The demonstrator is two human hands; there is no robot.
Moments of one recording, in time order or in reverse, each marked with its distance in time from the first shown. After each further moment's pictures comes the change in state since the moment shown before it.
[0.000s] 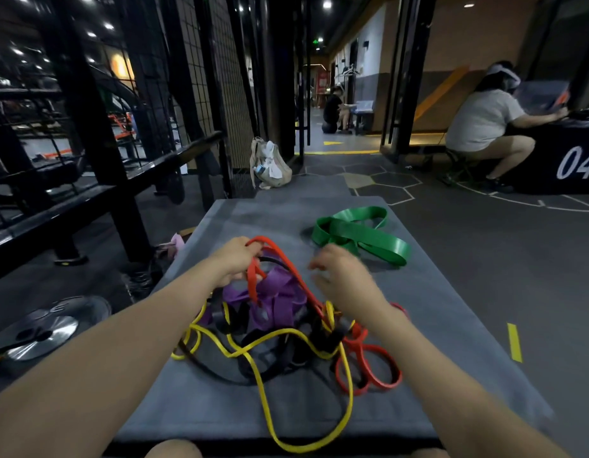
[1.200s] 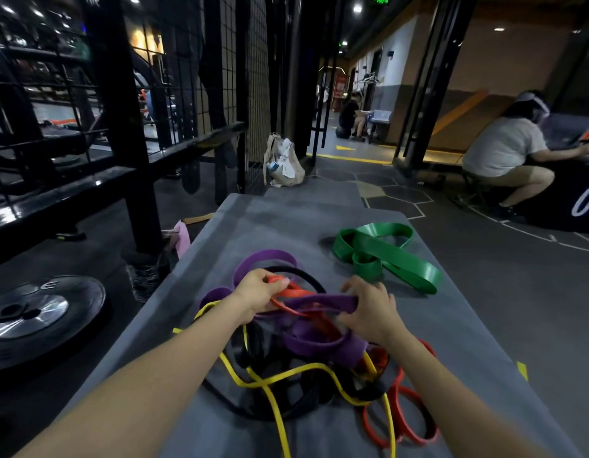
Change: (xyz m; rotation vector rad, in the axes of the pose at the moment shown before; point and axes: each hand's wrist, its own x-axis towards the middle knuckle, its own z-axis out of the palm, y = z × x) left_hand 0.041 -0.068 0.003 -0.321 -0.039 -0.026; right_hand 0.035 0.029 0.055 -0.093 -0.200 0.318
